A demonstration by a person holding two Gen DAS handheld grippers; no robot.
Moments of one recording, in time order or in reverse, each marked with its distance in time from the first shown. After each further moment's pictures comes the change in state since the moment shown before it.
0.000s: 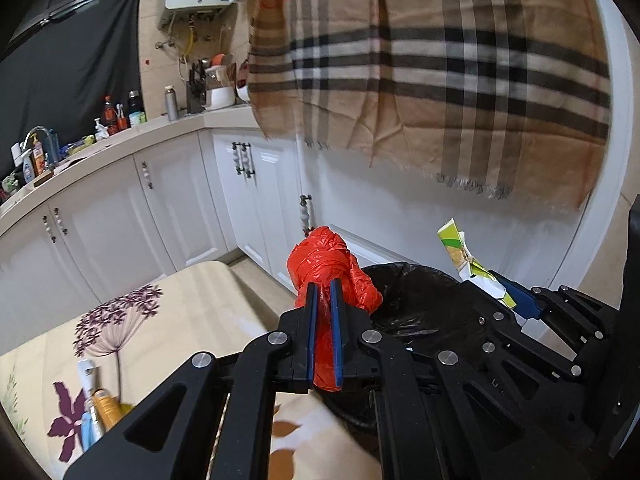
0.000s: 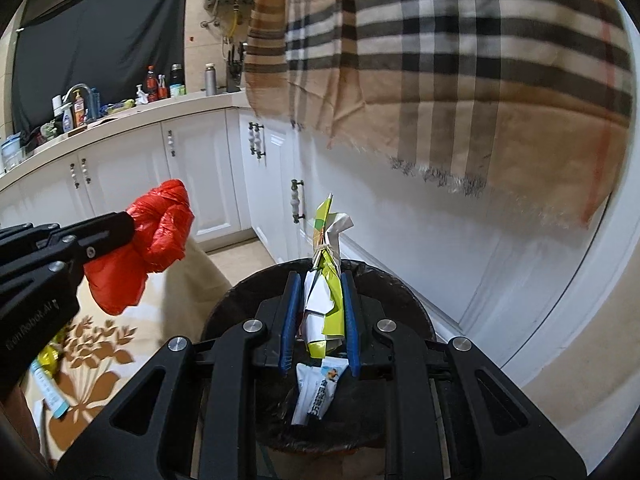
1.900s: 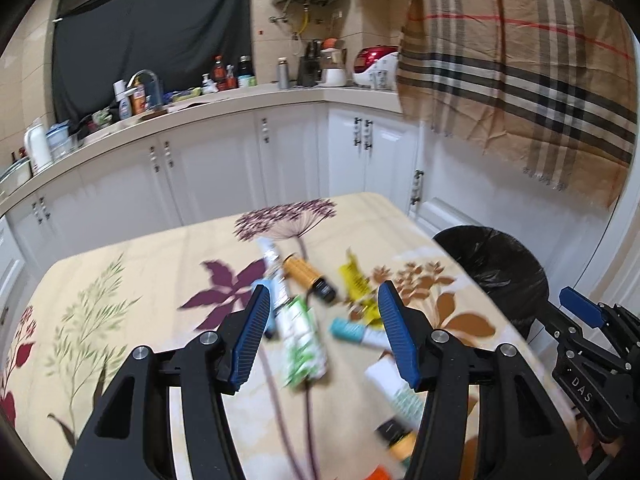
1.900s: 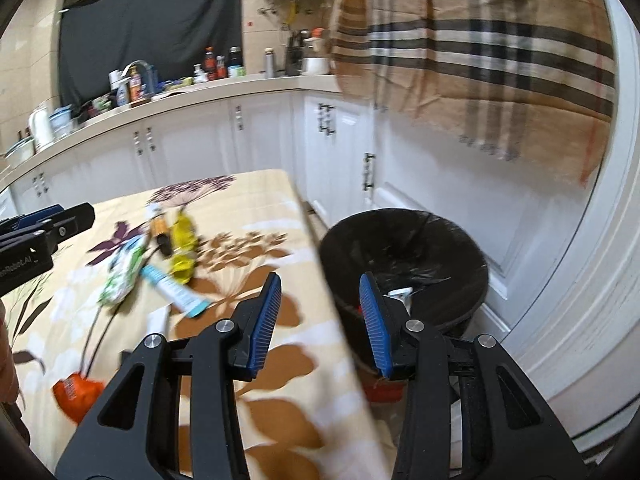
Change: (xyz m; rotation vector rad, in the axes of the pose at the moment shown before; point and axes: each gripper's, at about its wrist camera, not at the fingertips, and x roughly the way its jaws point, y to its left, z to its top) left arm -0.154 0.116 -0.099 -0.205 0.046 0.261; right arm -0.121 0.092 -0.062 -0.078 0.053 0.156
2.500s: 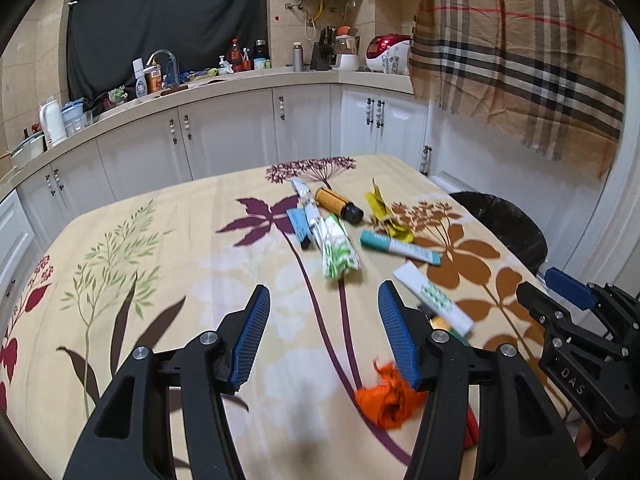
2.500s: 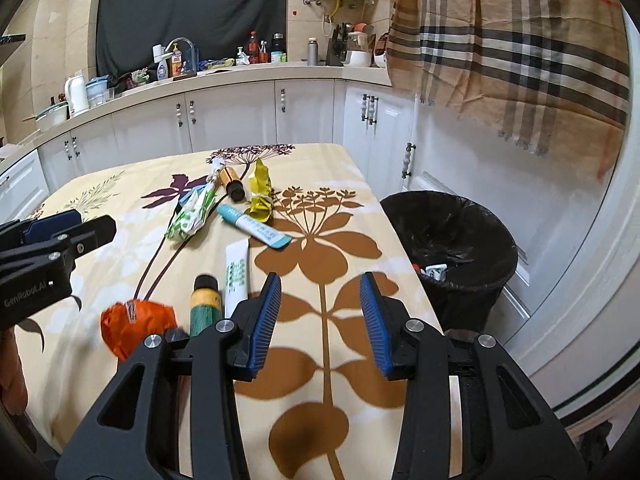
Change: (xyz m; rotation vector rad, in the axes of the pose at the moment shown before) left arm -0.044 0.027 -0.071 -0.026 0.046 0.005; right arm -0.037 0.051 -0.048 -0.090 0.026 0.068
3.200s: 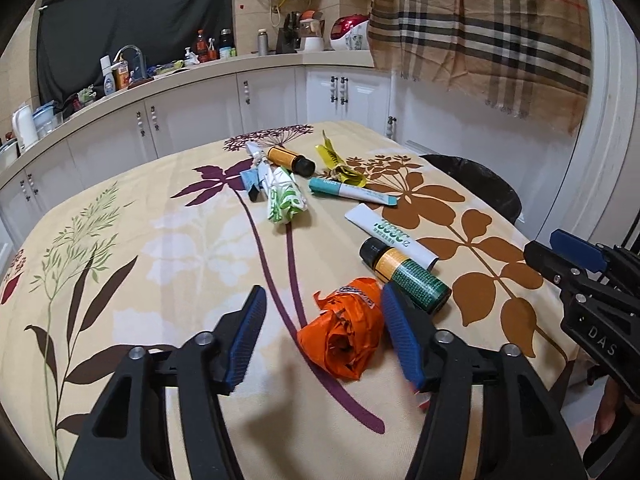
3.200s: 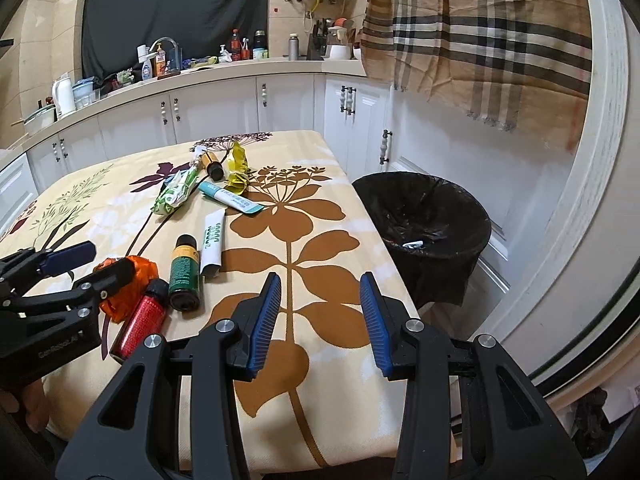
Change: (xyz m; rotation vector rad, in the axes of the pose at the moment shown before) left arm 0.010 -0.027 -0.037 0.071 0.038 -0.096; right arm -0.022 -0.018 -0.027 0.034 0.014 -0.046
